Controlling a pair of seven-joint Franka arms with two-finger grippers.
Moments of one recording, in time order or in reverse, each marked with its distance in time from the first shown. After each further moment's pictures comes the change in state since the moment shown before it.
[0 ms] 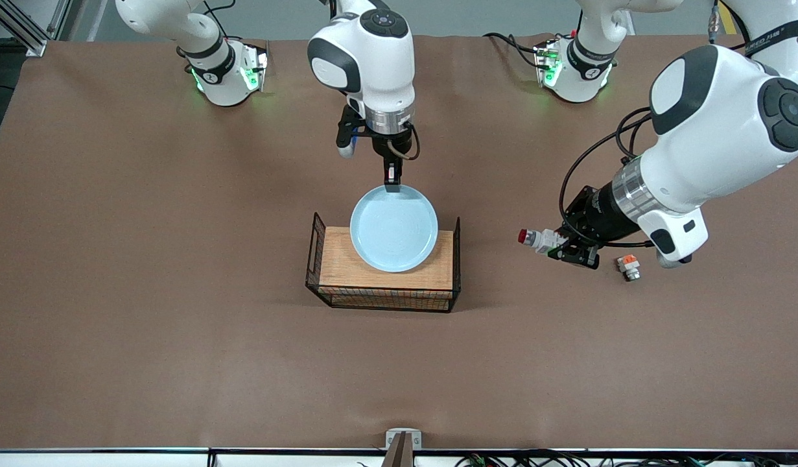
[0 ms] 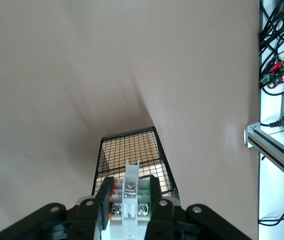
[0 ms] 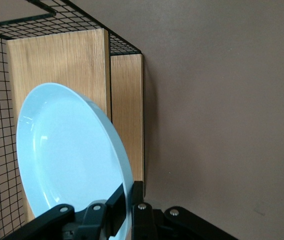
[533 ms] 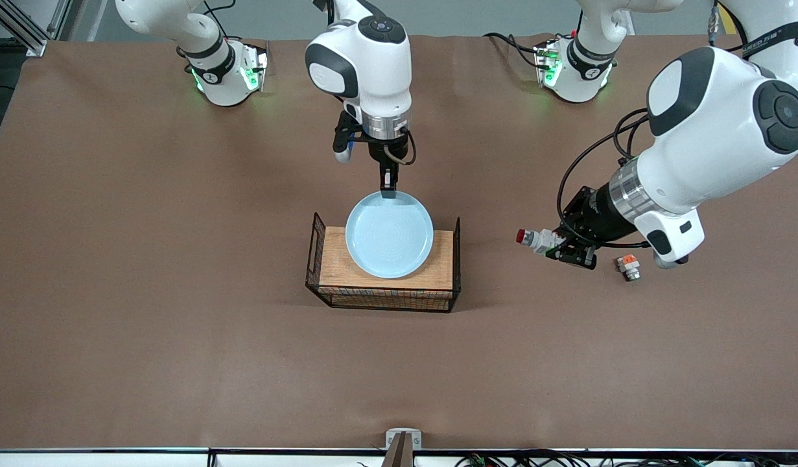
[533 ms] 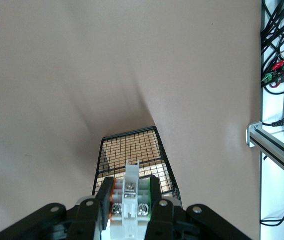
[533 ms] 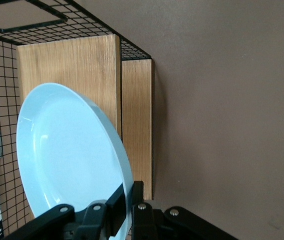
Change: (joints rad) left arm -0.003 0.006 0.000 0.000 0.000 0.000 0.000; right arm -0.002 0.015 -0.016 -0.008 -0.037 0.026 0.002
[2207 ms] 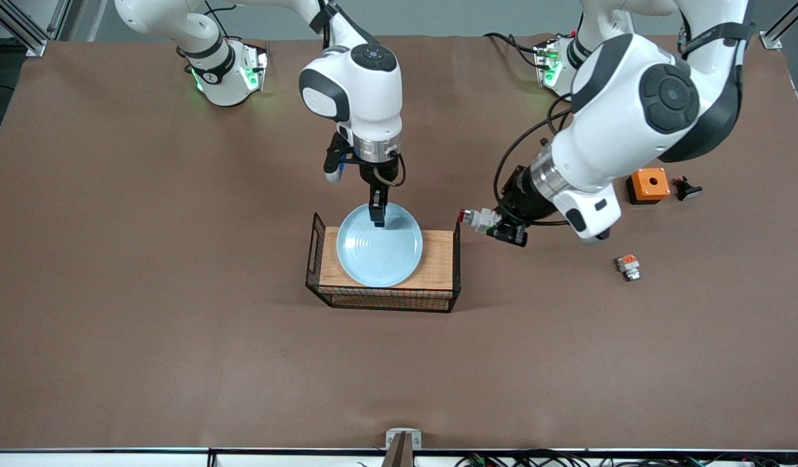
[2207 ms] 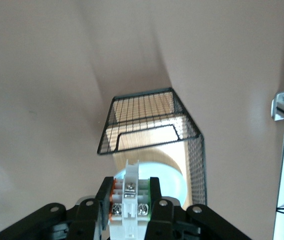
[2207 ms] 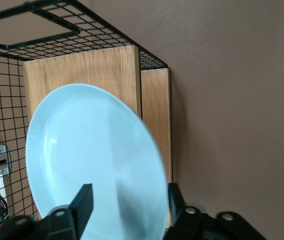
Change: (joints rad) left arm -0.173 0.020 -0.002 0.014 0.000 0.006 -0.222; right arm -0.033 0.042 -0.021 -0.001 -0.033 0.055 0.025
